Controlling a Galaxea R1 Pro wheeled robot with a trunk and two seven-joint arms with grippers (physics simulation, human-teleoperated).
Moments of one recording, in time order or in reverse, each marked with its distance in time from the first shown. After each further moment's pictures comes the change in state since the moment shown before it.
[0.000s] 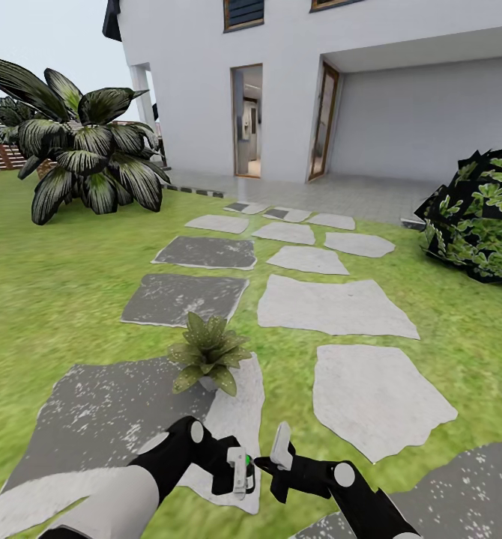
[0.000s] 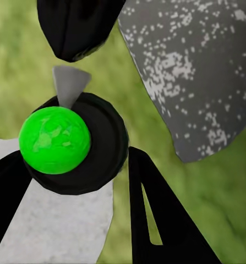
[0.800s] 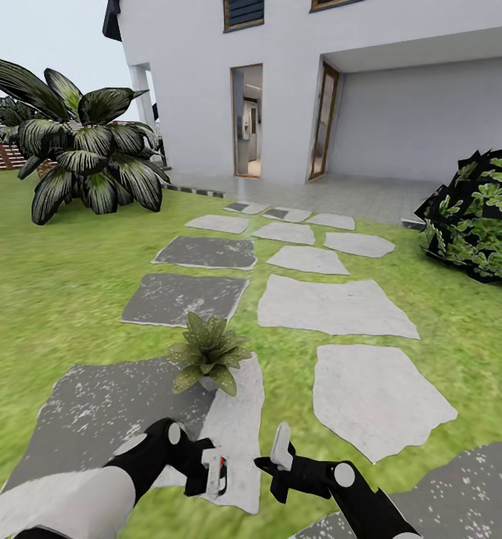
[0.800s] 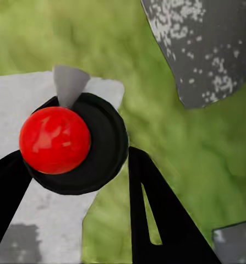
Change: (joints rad) left arm 0.002 0.099 -0.003 0.010 -0.009 -0.001 -0.002; right arm 0.000 -0.001 0.001 0.001 0.000 -0.001 0.000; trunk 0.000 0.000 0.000
